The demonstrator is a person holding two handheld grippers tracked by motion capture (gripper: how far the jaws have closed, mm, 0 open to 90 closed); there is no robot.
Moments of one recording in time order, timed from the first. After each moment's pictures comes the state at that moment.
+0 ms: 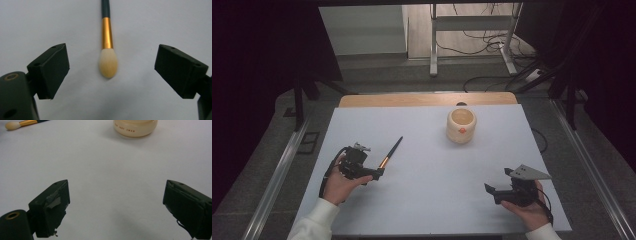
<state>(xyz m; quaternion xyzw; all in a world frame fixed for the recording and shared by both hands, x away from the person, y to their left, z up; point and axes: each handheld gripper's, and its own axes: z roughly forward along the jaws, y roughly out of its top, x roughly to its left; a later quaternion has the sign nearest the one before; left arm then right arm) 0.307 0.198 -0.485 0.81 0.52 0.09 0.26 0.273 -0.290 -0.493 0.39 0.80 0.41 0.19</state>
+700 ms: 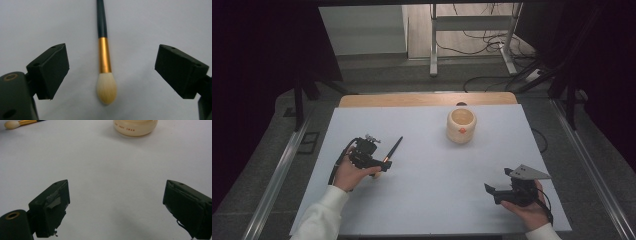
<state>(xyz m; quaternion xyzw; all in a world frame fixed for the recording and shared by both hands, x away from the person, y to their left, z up) 0.341 0.180 -0.483 0.82 0.51 0.08 0.24 0.274 -0.290 -0.494 0.39 0.80 0.41 0.19</state>
